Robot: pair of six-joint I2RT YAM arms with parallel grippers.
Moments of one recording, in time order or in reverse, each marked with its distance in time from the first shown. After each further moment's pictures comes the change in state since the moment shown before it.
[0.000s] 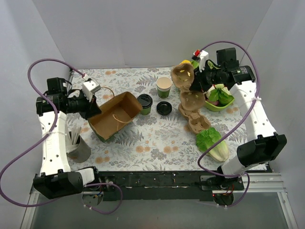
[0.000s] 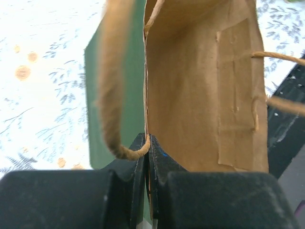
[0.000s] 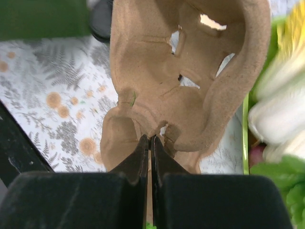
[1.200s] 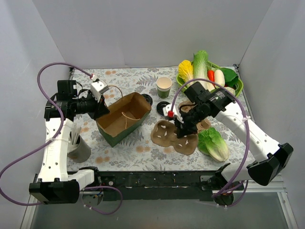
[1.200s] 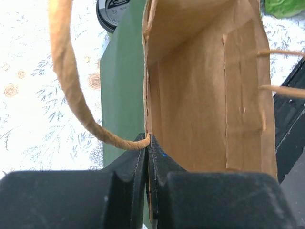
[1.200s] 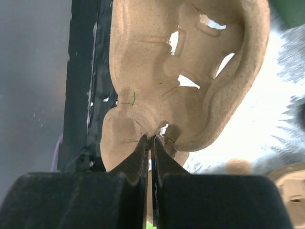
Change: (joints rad) left arm -0.187 -0.103 -0.126 0.177 -0.062 -0.201; right arm 0.472 -0.177 -0.169 -0.362 -0.135 -0.517
